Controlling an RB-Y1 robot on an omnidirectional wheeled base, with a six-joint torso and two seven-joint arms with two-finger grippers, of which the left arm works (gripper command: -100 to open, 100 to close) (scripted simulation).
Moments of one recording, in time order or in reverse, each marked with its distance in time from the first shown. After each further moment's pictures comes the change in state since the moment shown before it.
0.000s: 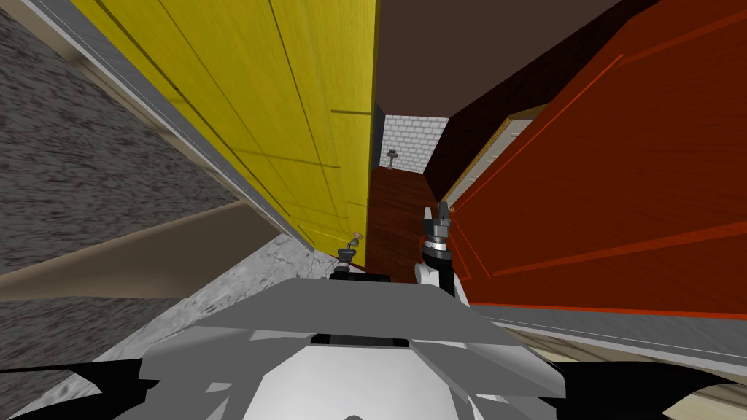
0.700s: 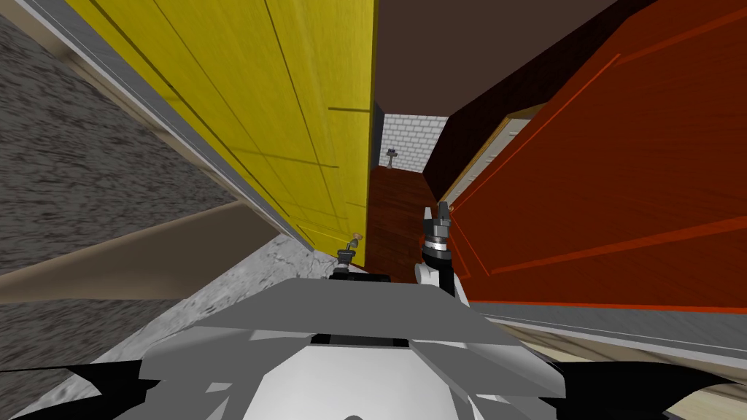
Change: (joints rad) arm 0.015 0.016 -0.014 -0.013 -0.004 -0.018 0.020
